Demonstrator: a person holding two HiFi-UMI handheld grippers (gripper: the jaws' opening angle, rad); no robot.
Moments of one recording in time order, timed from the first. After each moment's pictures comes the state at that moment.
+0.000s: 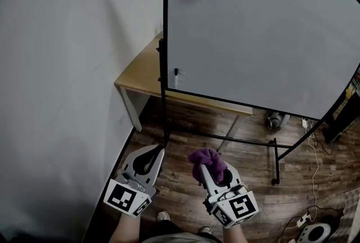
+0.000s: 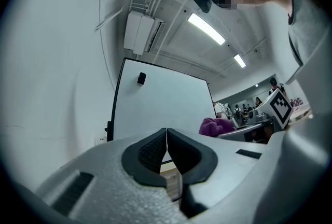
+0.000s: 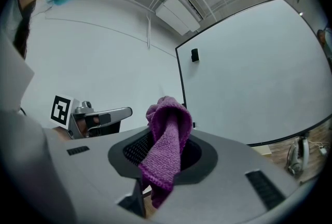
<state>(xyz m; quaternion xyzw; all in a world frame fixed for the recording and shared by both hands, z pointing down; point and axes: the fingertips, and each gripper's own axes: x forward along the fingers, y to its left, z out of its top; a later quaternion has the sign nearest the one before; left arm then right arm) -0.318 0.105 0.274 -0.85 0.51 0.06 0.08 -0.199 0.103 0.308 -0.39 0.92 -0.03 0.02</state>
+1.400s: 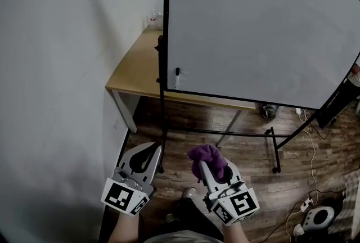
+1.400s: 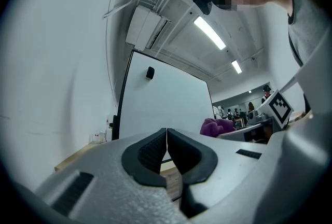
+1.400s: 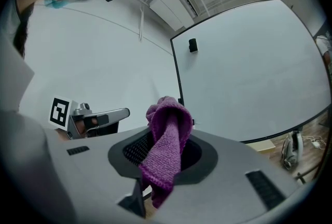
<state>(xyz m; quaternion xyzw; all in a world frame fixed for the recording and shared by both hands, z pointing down) -0.399 0.037 0.294 -0.88 0.47 0.07 0.06 -0.272 0.048 0.326 -0.44 0.90 -0.05 0.02</state>
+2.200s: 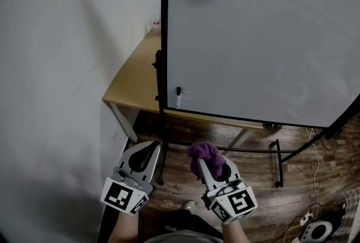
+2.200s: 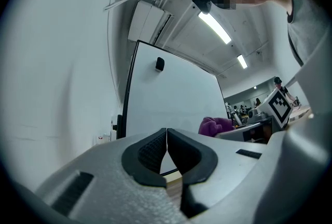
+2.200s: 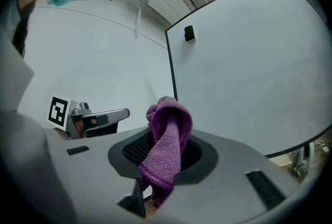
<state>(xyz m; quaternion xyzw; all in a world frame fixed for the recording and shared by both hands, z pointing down) -0.404 -0.086 0.294 -0.87 0.49 0.06 0.07 -0.280 -0.084 0.325 -0.42 0.91 -0.04 0.02</state>
